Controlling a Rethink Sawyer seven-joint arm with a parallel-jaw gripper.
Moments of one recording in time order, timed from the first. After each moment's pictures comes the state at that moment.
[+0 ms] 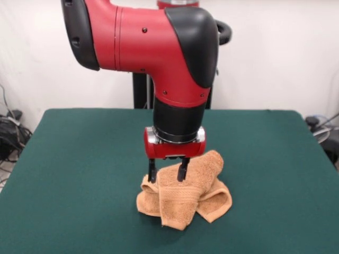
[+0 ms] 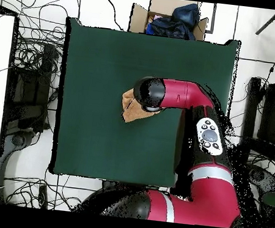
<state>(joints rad) -0.38 -0.51 0.21 1.43 -0.39 0.72 1.57</state>
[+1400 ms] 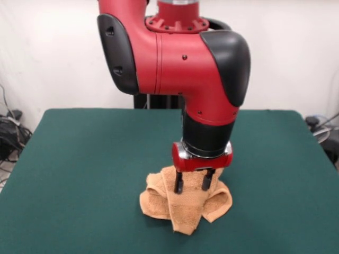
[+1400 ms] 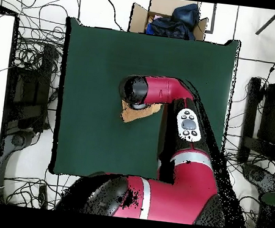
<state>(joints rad) -0.30 -0.44 0.20 1.39 -0.39 0.72 1.57</state>
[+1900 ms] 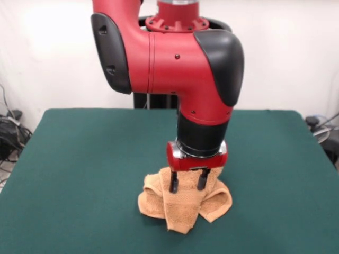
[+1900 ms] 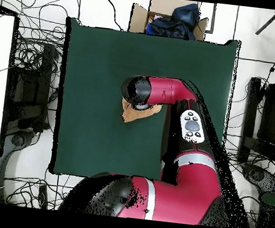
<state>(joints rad) -0.32 -0.45 0.20 1.39 -0.39 0.72 1.57</state>
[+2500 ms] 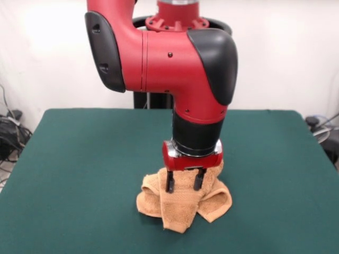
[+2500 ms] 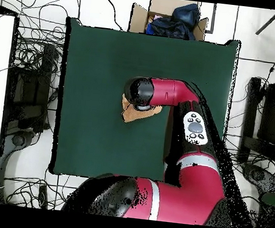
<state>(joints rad) -0.33 -0.45 0.20 1.40 -0.39 0.70 1.57</state>
